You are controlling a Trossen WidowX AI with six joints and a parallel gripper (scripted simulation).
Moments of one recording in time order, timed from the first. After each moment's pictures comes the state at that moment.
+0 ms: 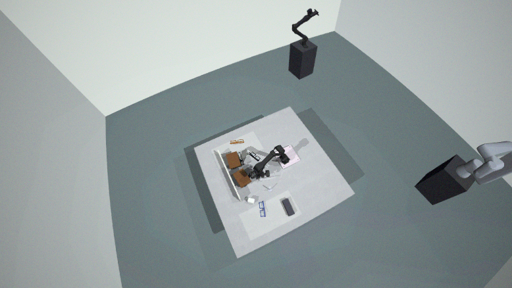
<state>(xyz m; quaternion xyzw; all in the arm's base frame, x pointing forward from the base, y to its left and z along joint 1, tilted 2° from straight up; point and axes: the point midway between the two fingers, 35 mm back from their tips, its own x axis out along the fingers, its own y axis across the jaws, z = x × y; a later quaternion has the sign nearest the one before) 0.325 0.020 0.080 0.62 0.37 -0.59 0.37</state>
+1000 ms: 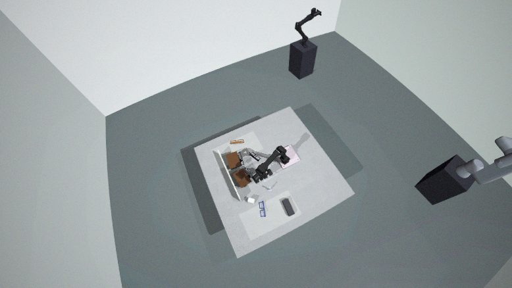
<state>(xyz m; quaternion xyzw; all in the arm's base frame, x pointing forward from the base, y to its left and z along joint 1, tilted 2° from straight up) 0.322 0.073 0.152 0.53 0.49 -0.49 0.49</state>
